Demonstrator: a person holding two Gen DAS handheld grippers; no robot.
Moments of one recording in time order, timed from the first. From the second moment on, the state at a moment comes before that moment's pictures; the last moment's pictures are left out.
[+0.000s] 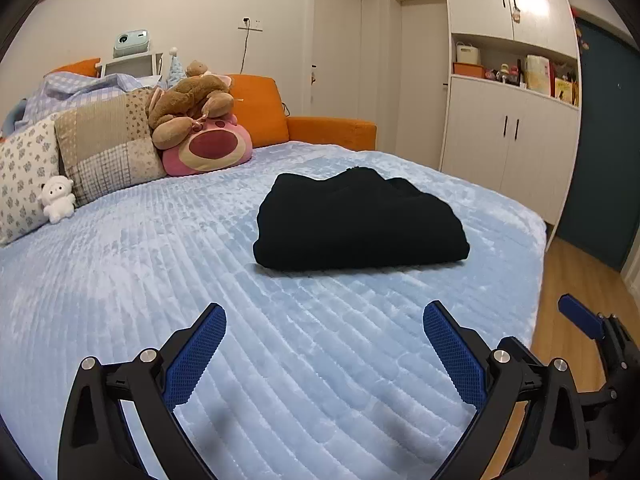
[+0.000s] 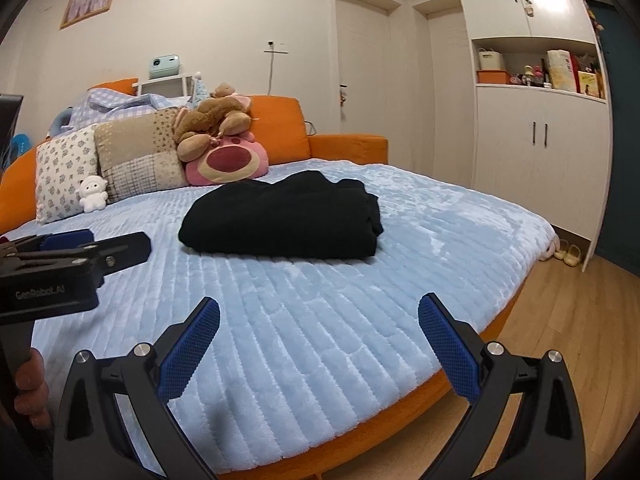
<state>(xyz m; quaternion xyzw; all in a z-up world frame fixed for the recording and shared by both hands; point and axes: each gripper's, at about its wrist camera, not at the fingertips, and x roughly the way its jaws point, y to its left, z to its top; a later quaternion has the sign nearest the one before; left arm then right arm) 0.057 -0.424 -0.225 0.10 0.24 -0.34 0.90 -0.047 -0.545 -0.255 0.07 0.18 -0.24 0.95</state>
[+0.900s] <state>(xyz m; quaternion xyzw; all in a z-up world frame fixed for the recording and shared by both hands) 0.056 -0.429 -0.225 0.11 0.23 -0.33 0.91 -0.037 -0.540 -0.247 0.05 0.18 -0.23 0.95</state>
